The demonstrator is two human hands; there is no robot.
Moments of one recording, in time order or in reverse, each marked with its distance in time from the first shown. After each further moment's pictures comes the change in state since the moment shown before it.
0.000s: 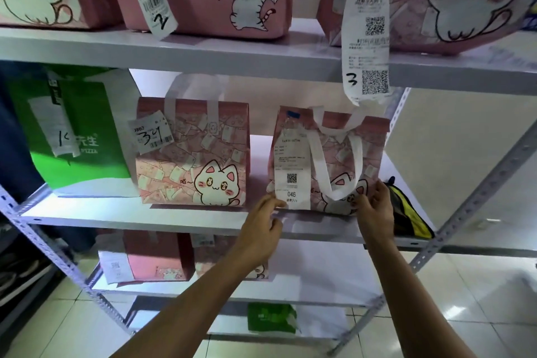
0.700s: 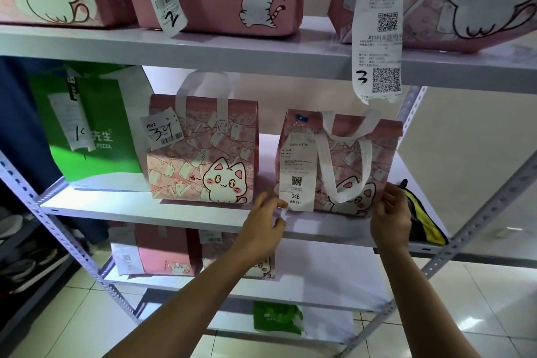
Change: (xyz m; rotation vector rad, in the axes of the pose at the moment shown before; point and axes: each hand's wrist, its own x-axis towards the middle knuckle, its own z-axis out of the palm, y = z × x) left_hand 0.003 -0.005 -0.005 0.069 0.029 -0.052; right_hand 0.005 0.004 -0.007 -0.054 0.097 0.003
